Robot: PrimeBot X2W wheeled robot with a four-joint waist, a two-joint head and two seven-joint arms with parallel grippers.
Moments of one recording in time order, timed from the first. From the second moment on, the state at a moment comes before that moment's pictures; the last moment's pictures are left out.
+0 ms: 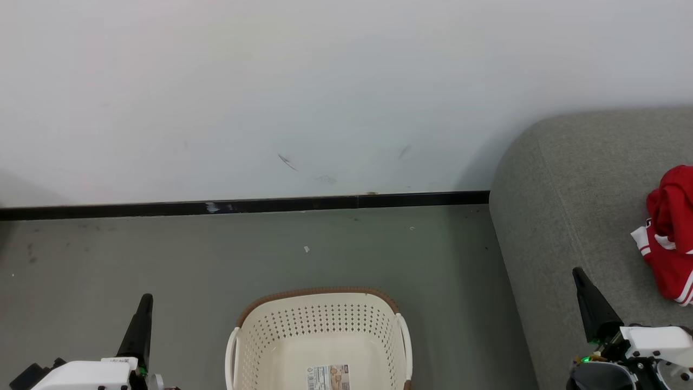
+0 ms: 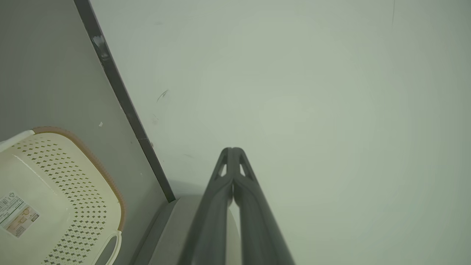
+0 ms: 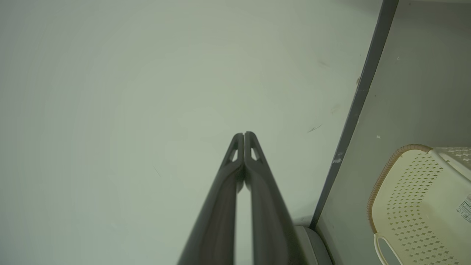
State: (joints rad) left arm -0.04 0.06 0.05 0.19 -1.63 -0.06 0.08; right arm -0.06 -0.13 0.01 0.25 1.72 0.13 -0.01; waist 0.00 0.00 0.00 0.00
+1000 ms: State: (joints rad) left arm -0.04 0.05 0.05 0.21 -1.63 -0.07 0.08; right arm -0.07 -0.13 0.01 0.26 1.72 0.13 -0.01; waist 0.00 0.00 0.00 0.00
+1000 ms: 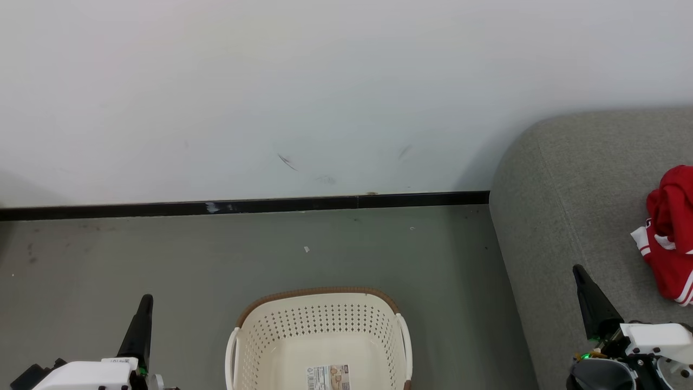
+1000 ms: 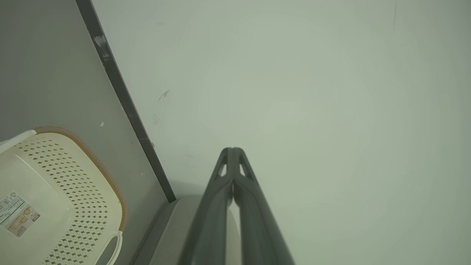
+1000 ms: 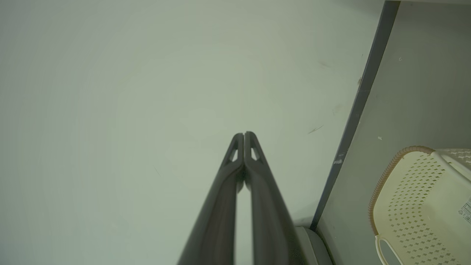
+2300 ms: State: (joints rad) left arm -0.05 0.05 0.05 0.22 -1.63 -0.07 0.09; right arm -0.07 -0.13 0.01 0.26 1.73 0.13 -0.01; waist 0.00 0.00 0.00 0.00
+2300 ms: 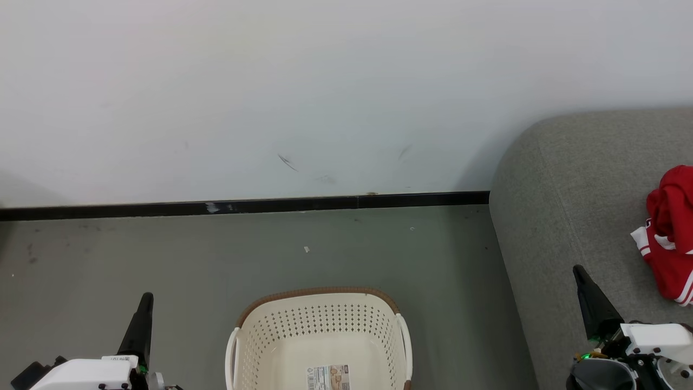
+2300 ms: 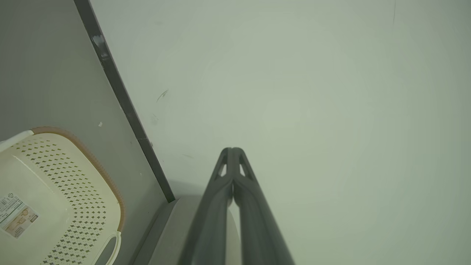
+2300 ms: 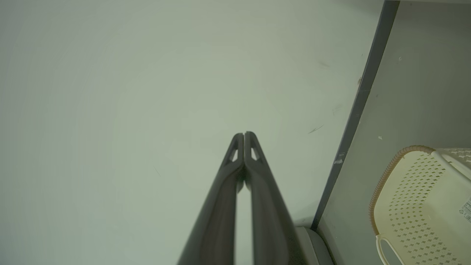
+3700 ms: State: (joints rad) left arm -0.05 0.05 0.05 0.22 -1.63 -0.08 0.09; right arm -0.07 -0.14 0.01 0.26 1.73 0.13 -0.01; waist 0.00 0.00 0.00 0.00
